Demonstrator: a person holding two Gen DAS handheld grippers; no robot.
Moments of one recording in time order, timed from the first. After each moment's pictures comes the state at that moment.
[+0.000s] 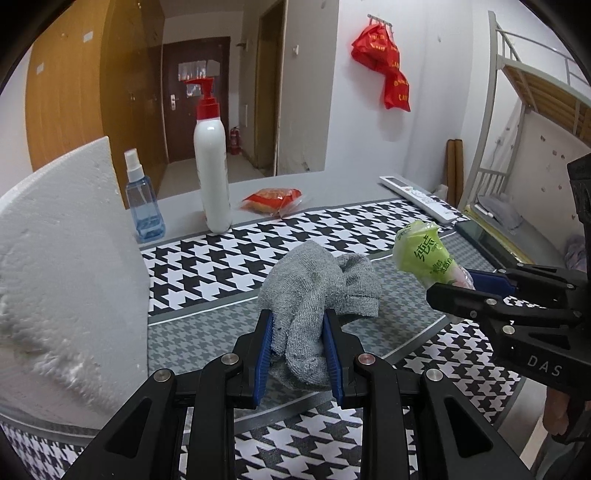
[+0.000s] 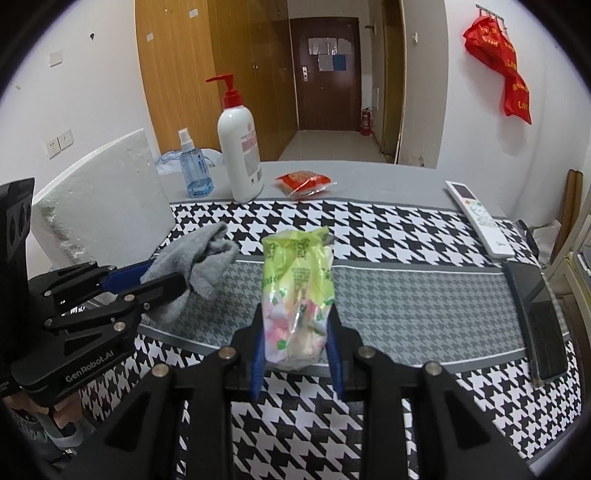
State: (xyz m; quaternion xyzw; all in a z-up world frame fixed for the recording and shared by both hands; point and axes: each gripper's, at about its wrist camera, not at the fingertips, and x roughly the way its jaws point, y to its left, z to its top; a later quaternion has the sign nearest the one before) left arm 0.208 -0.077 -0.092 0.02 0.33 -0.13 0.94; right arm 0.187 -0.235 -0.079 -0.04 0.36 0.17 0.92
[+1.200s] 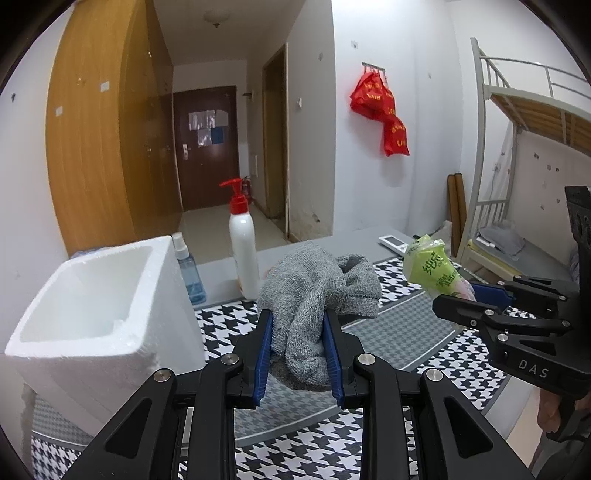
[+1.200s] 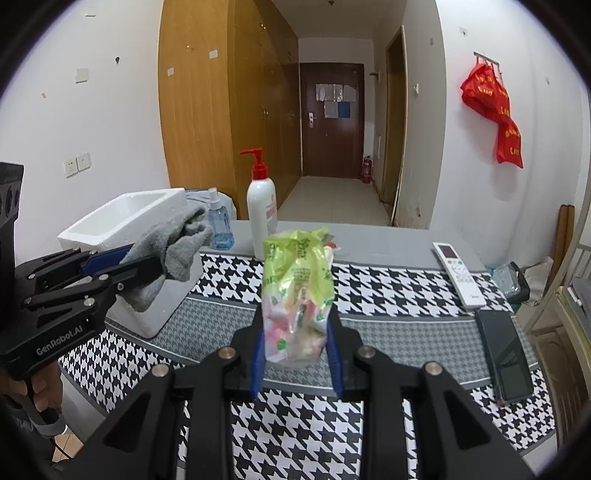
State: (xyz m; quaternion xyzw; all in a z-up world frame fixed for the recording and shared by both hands) left arm 0.151 -0.058 -0.023 0.03 0.23 -0.11 0.97; right arm 0.146 -0.222 -0.018 -0.04 0.27 0.17 0.95
